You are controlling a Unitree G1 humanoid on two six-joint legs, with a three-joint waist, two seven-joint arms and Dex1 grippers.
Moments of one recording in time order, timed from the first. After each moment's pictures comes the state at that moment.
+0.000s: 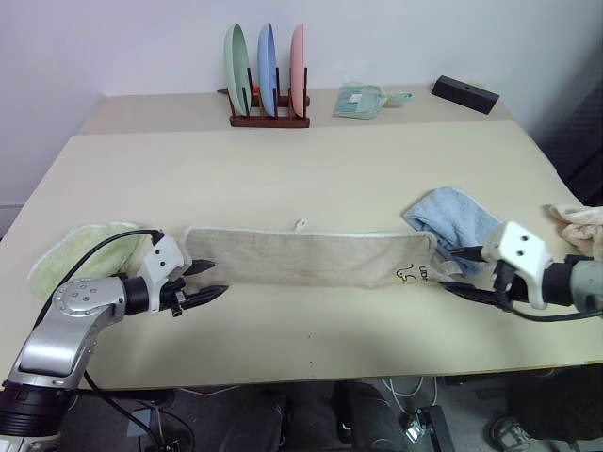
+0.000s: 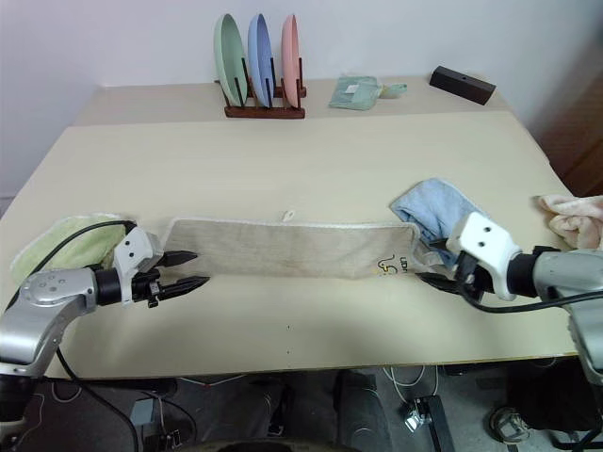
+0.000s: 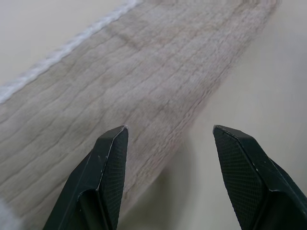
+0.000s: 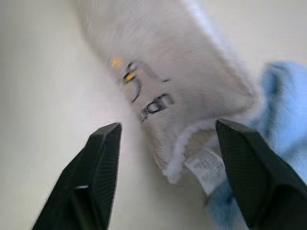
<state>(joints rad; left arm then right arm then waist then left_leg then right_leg) -0.09 0.79 0.09 -0.17 -0.36 0.37 -0.98 0.01 -0.97 -0.37 -0.38 0.37 0.62 1.08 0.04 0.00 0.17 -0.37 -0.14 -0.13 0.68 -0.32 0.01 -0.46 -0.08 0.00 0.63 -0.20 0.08</state>
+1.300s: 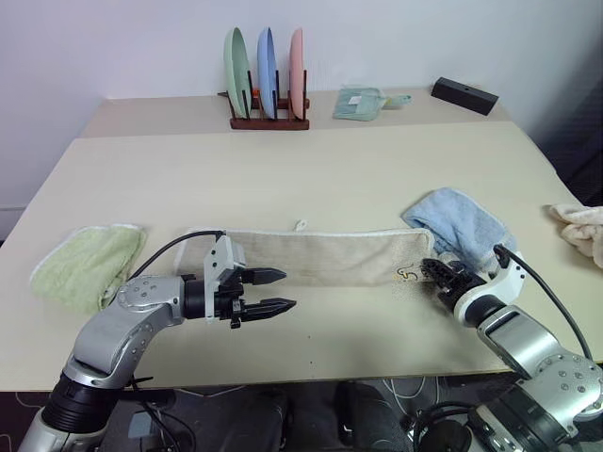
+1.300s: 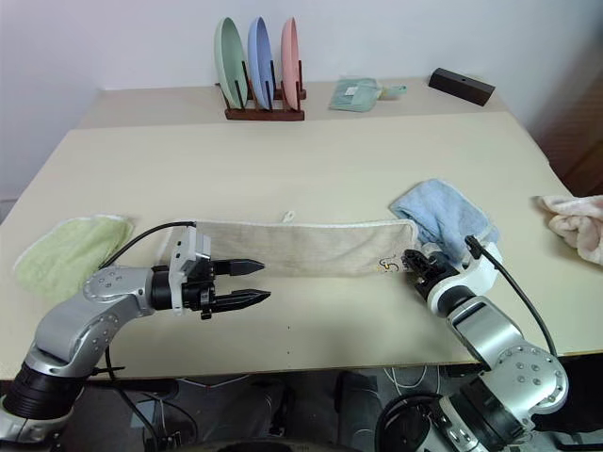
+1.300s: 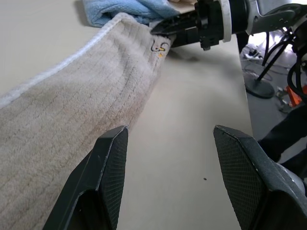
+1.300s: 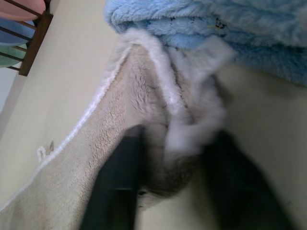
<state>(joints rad) -0.16 0.65 -0.07 -0.39 -0.57 0.57 -1.00 -0.28 0.04 -0.97 -0.48 1.01 1.48 -0.23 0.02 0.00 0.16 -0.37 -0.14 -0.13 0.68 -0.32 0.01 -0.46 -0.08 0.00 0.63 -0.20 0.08</state>
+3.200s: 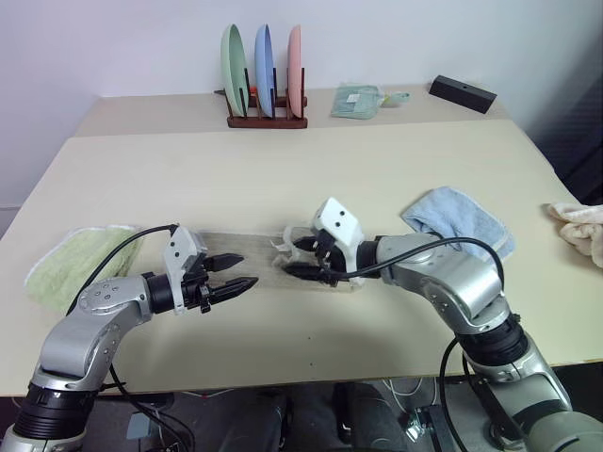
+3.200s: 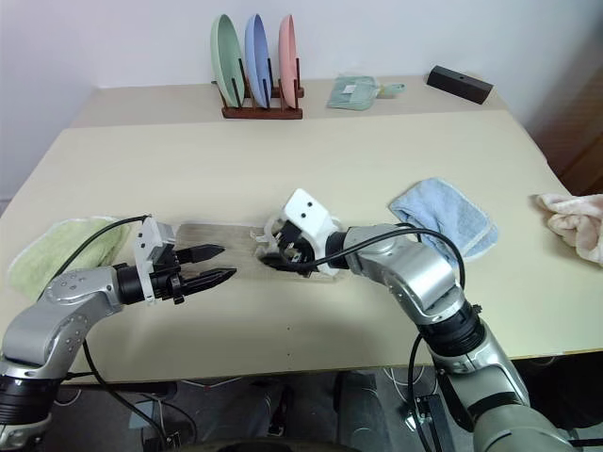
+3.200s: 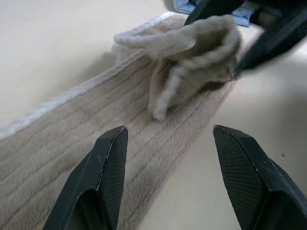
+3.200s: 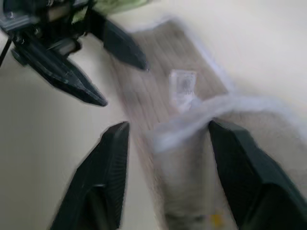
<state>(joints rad) -0.09 0.70 0.09 -0.31 -0.54 0.54 -0.92 -0.60 -0.48 0.29 -0.40 0.49 1.00 0.65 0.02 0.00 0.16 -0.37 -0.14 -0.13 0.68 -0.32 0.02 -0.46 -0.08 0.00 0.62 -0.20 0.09</state>
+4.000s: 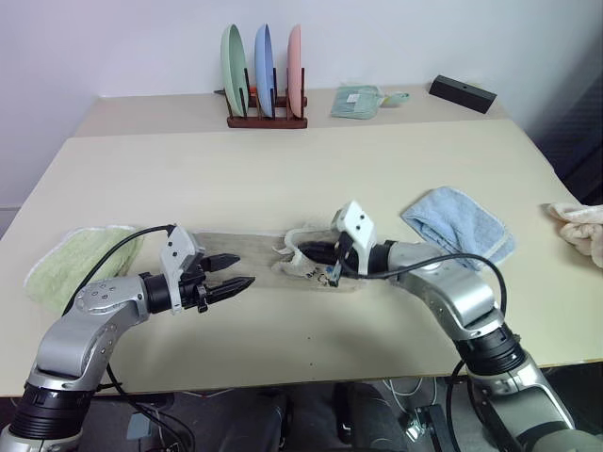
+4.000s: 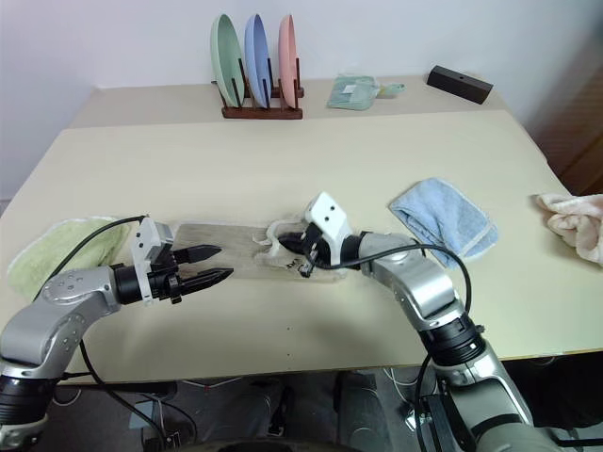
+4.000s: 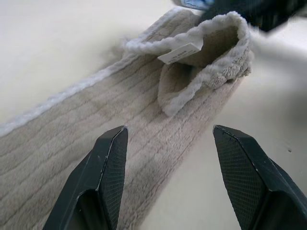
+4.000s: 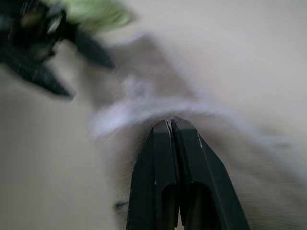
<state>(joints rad) -0.09 0.71 0.09 -0.30 -0.54 0.54 -0.91 -0.47 -0.45 0.32 -0.18 0.35 0.60 0.75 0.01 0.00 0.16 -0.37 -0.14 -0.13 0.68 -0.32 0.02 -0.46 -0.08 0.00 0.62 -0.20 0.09</state>
